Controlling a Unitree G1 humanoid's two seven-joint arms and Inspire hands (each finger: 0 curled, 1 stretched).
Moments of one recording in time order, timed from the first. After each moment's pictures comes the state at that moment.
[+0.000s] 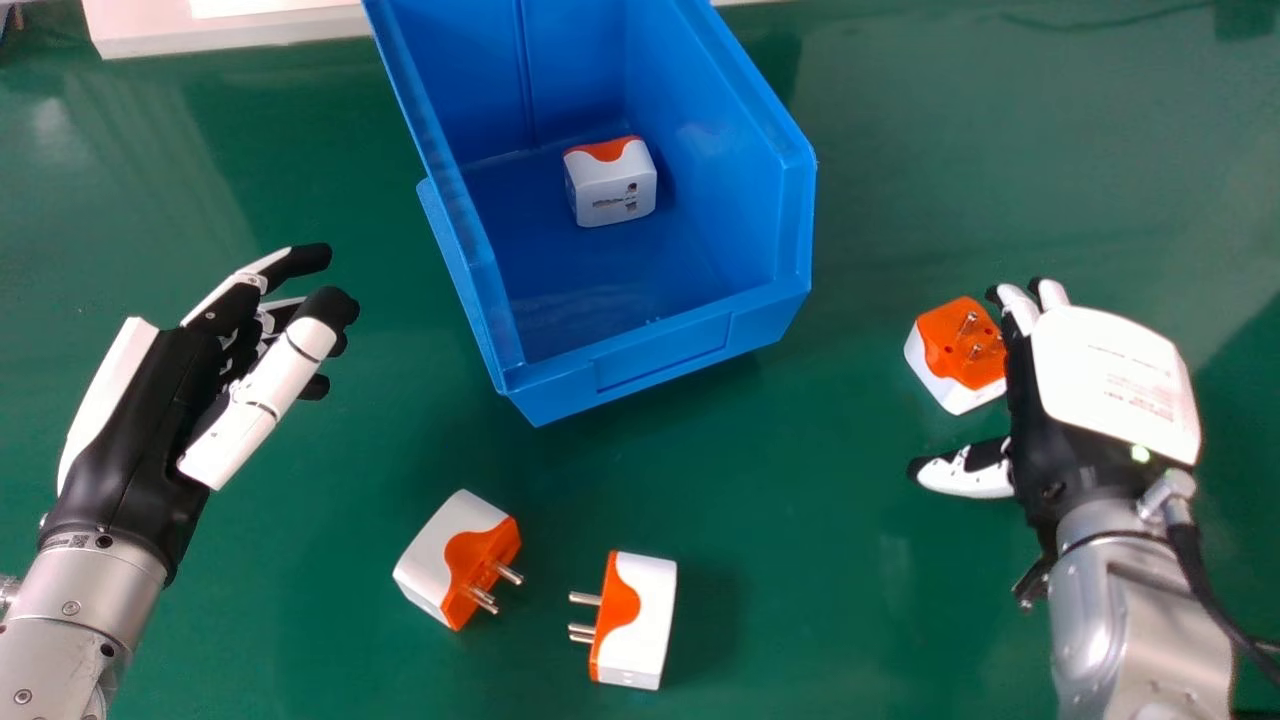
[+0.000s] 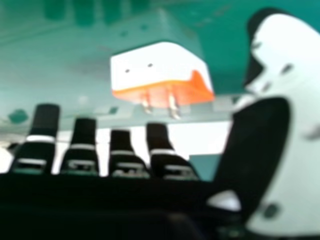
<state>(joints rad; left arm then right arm) 0.19 0.39 0.26 -0.22 0.01 0.05 -0.26 -0.07 -0.28 0.25 -0.05 -1.10 0.53 0.11</state>
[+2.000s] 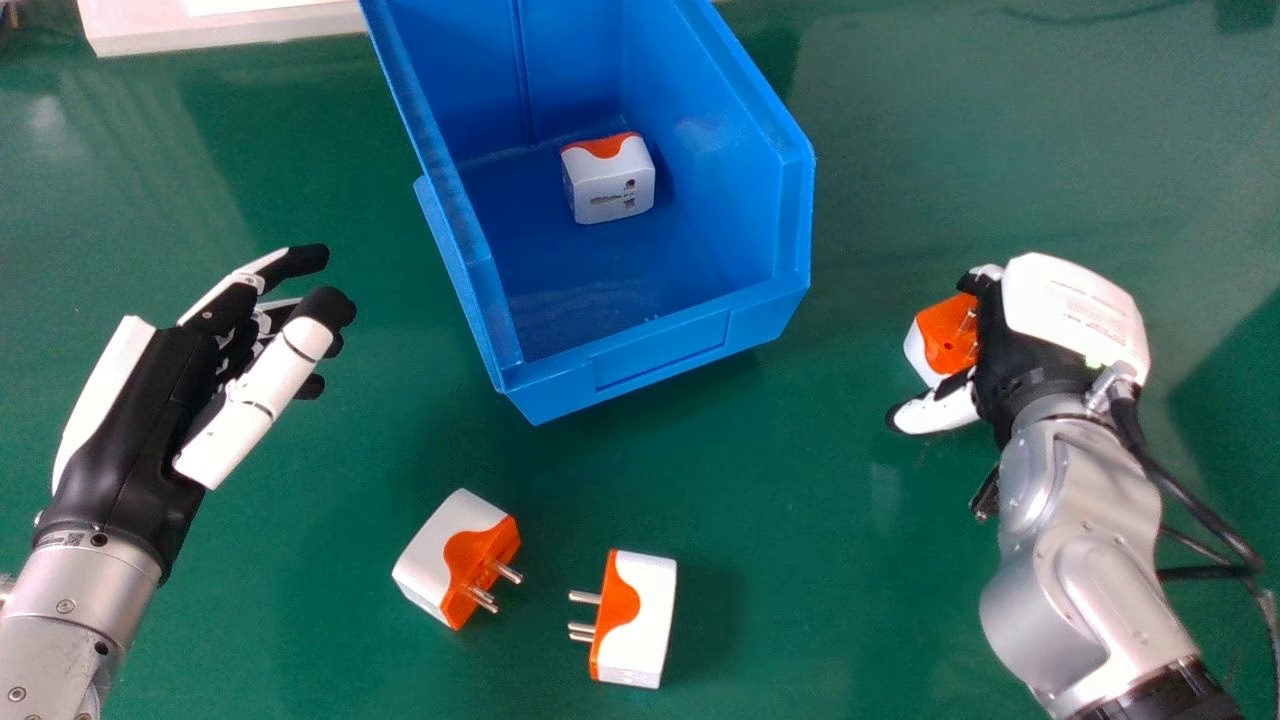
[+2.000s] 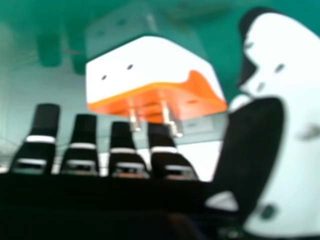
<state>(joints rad) 0.19 0.40 0.26 -0.21 0.01 0.05 -0.26 -0.39 -0.25 0.35 0.22 -0.94 0.74 0.15</state>
